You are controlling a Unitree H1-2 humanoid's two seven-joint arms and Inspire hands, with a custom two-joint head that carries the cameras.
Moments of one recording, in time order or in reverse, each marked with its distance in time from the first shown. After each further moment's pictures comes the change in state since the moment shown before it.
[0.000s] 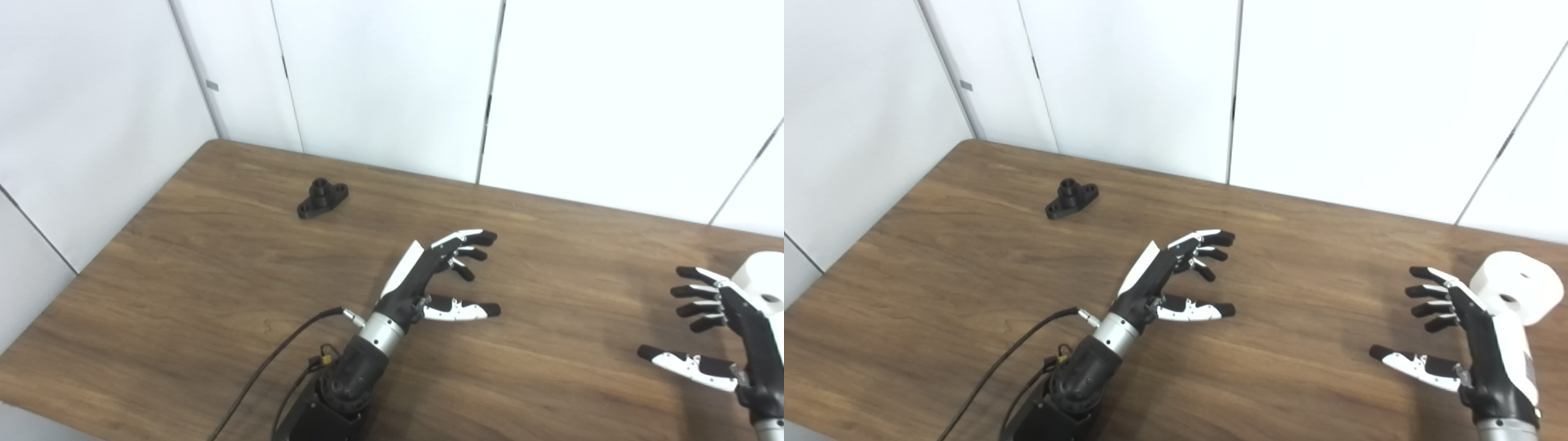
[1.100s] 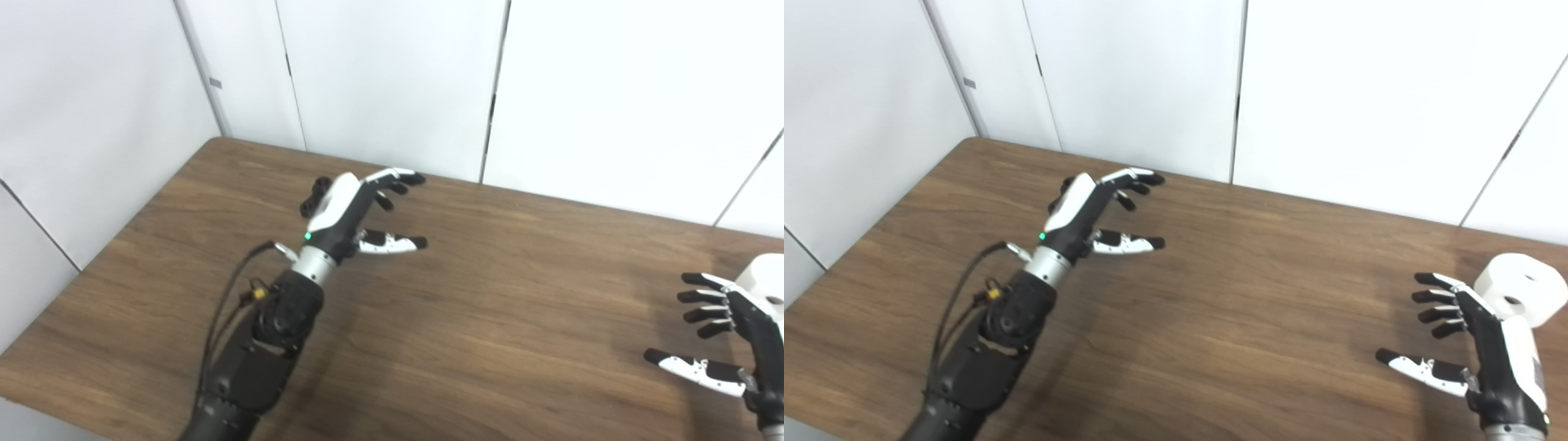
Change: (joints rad) left arm -0.097 0.269 0.126 -0.150 0.210 0.184 -0.003; right arm 0.005 -0.004 -0.007 -0.002 0.008 0.002 0.001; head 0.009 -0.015
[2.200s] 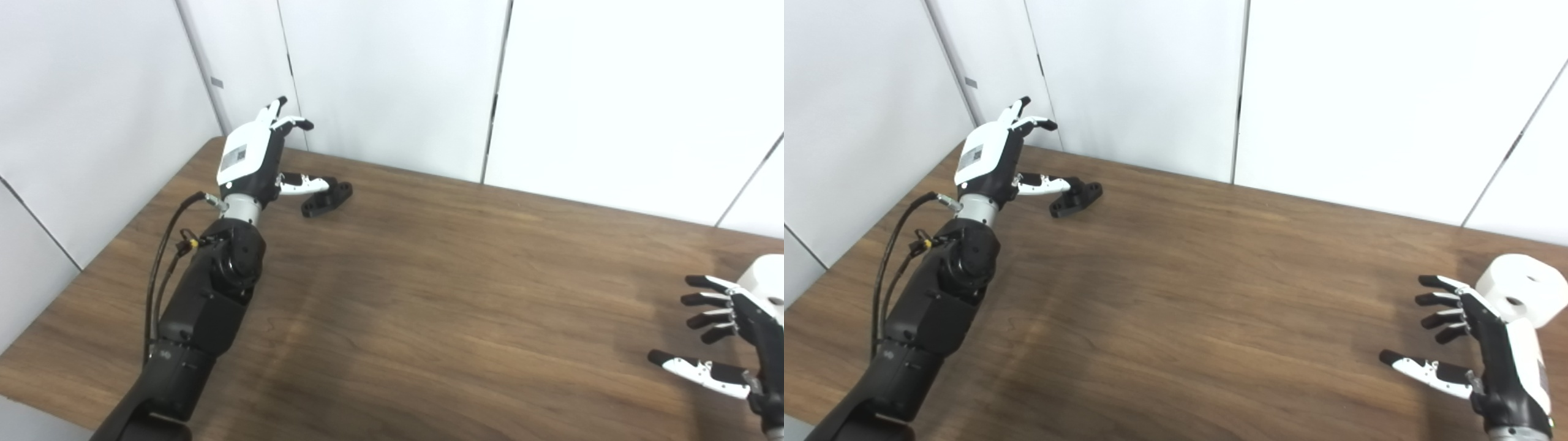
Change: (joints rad) left arm -0.087 0.141 0.084 0.122 0.223 0.252 0.136; right arm 0.001 -0.004 -0.004 0.004 0.017 -0.003 0.001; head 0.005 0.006
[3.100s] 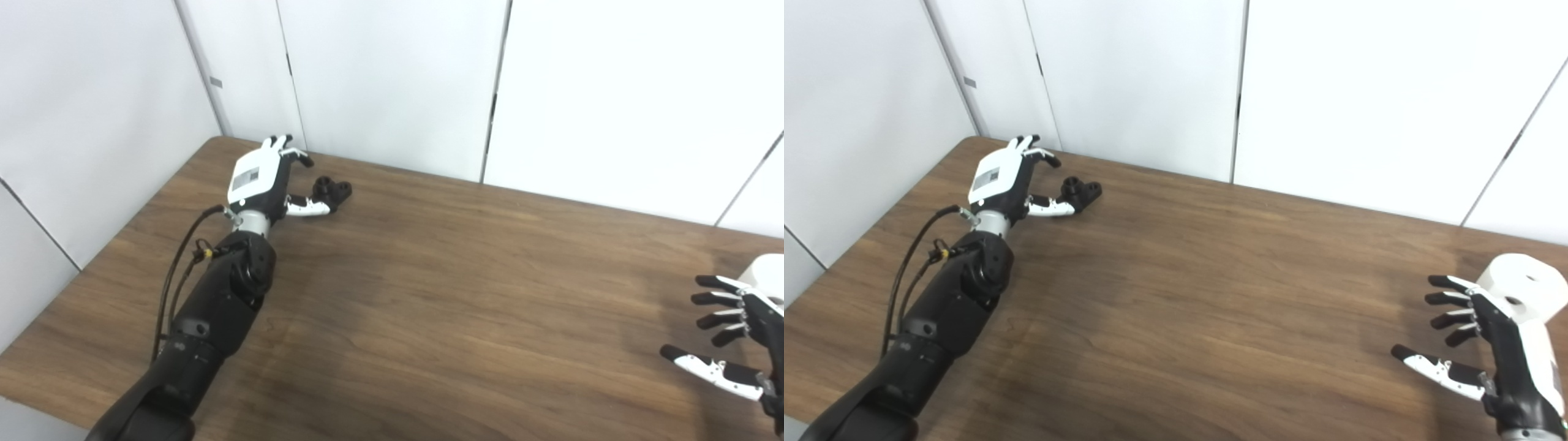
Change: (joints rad) left arm -0.032 0.011 -0.111 0.200 0.017 0.072 0.060; right arm 0.002 -0.024 -0.014 -0.011 0.019 0.002 0.018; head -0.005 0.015
